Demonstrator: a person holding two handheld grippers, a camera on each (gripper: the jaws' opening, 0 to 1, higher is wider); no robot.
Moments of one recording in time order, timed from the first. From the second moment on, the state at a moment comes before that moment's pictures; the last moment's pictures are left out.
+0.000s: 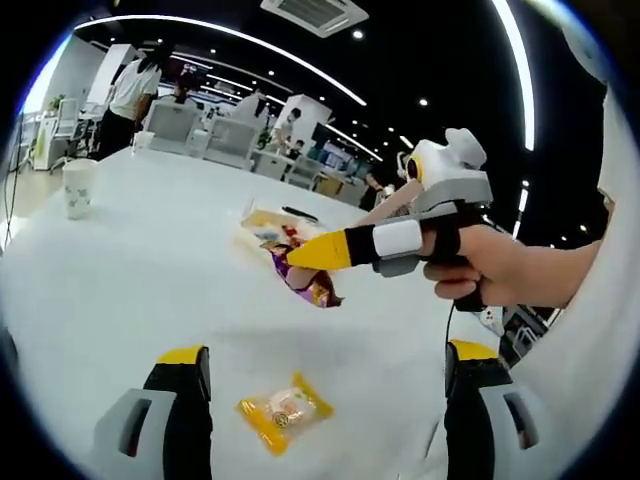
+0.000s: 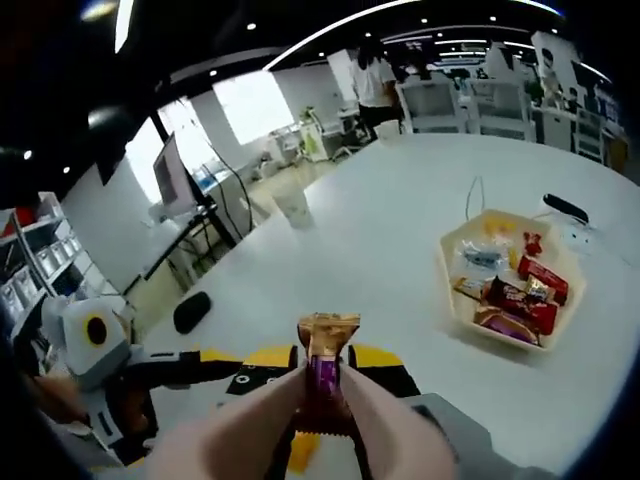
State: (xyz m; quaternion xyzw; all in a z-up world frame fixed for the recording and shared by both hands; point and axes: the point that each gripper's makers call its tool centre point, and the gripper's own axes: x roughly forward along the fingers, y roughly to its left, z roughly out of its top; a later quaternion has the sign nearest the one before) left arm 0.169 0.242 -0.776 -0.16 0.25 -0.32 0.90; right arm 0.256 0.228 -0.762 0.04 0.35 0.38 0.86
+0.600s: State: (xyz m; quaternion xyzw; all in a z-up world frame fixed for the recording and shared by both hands) left arm 0.176 0.242 -0.774 -0.16 0.25 -0.32 0.90; right arm 0.262 0.220 -0.741 0.04 0.32 0.39 0.86
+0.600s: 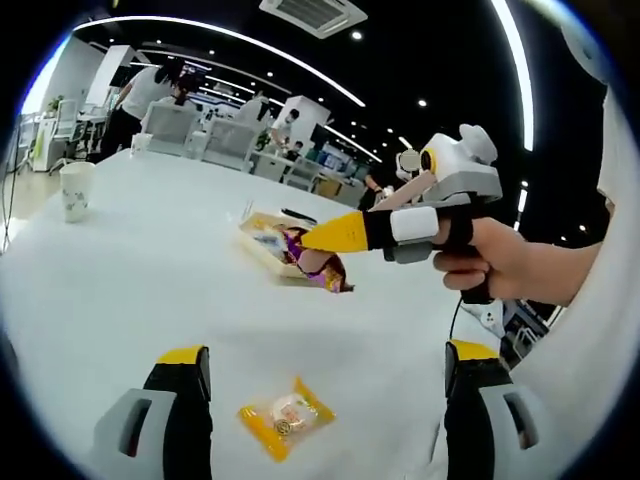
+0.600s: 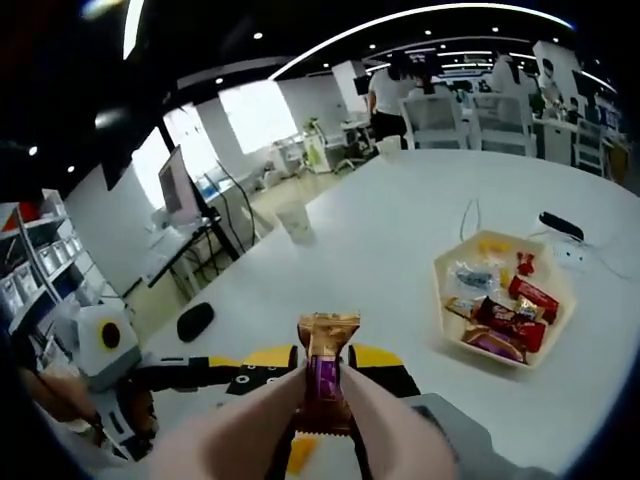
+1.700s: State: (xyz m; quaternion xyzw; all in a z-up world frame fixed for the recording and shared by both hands) left arm 0.176 0.234 -0.778 -0.16 0.26 -0.32 0.90; right arm 0.270 0.209 -0.709 0.07 0.28 0.39 0.87
